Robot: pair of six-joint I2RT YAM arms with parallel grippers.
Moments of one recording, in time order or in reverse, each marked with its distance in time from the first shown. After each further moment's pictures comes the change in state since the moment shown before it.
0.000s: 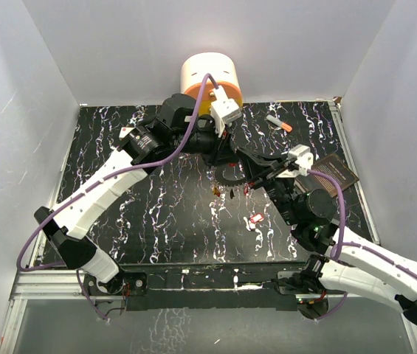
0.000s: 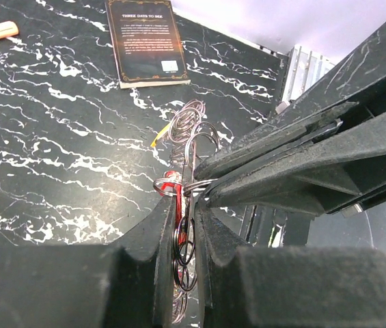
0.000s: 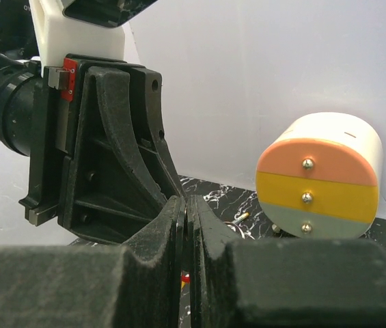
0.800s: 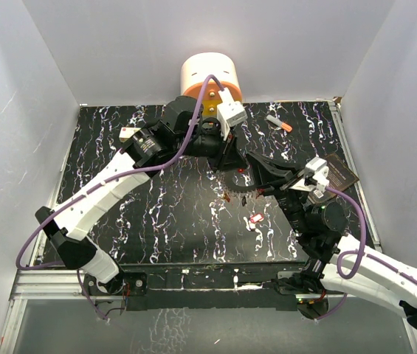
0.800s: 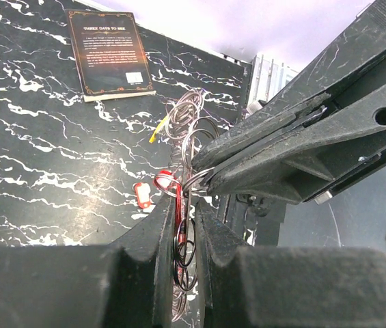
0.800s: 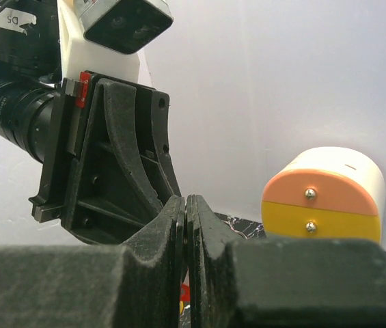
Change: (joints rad) left arm -0.039 0.001 0.006 0.032 0.037 -0.057; right arm 0.003 -0.092 -0.106 0.155 -0.029 -0.040
